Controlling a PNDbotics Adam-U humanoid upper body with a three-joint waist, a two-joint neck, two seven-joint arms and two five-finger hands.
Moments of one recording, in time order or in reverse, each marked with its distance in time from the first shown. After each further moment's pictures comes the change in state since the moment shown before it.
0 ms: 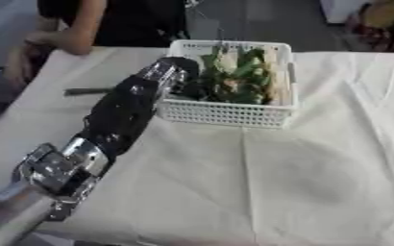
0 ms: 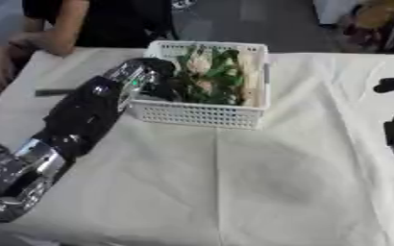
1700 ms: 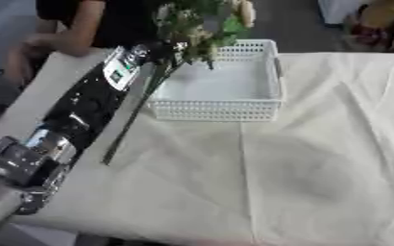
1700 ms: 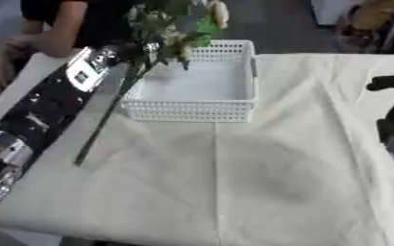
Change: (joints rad) left arm -0.019 0.125 0.050 0.041 0.845 0.118 0.131; right arm 0.000 0.000 0.000 0.003 0.000 0.000 0.000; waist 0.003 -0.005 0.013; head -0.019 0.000
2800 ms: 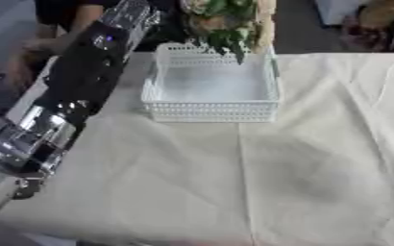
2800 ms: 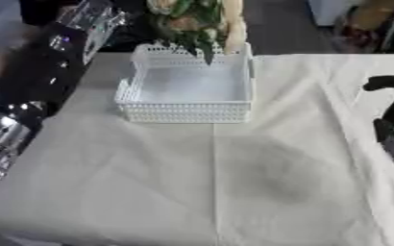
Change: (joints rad) left arm -0.089 0.026 -0.045 -0.241 -0.923 -0.144 -0.081; right arm 0.002 -0.009 0.006 0.003 0.000 -0.004 -0.002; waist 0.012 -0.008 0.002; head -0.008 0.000
